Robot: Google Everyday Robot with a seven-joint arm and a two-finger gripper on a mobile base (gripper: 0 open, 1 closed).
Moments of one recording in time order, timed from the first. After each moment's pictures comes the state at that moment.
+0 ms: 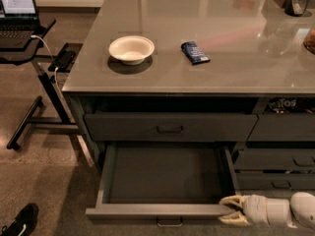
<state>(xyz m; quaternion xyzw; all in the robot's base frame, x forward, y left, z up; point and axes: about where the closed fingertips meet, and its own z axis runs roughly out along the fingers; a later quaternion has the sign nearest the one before) 0.417 -0.267 0.411 -0.56 0.68 0.23 0.41</state>
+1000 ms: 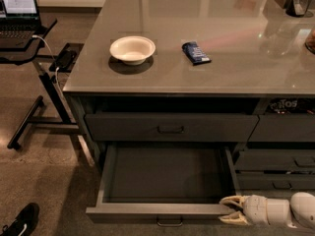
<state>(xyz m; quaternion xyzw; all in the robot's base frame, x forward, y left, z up) 0.414 -0.265 0.415 -0.56 0.68 0.23 0.41</state>
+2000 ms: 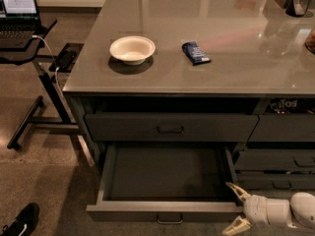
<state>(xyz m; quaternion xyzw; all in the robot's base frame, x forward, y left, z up) 0.414 -0.265 0.415 -0.56 0.68 0.23 0.41</state>
